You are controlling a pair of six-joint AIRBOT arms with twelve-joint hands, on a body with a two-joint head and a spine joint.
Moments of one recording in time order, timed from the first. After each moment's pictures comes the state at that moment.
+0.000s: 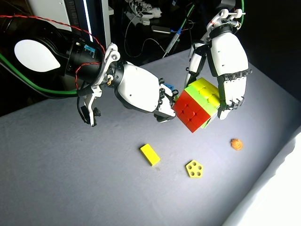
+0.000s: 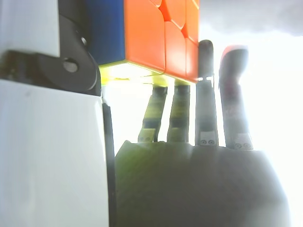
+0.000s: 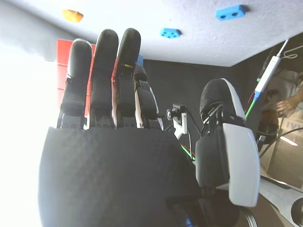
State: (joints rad) left arm 0.02 -1.16 0.85 -1.87 -0.72 2.65; right arm -0.40 -0.80 0.78 -0.19 0.17 -0.80
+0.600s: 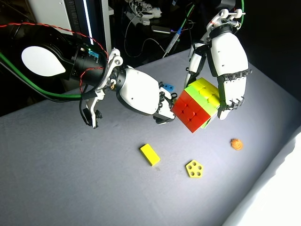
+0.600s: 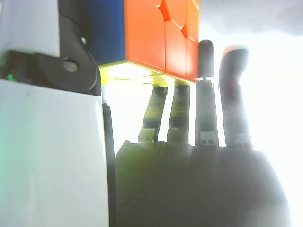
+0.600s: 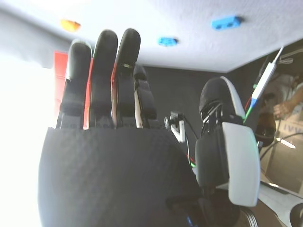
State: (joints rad) left arm 0.02 -1.16 0.85 -1.87 -0.72 2.65; right arm -0.42 -0.83 0.79 -0.18 0.18 -0.81
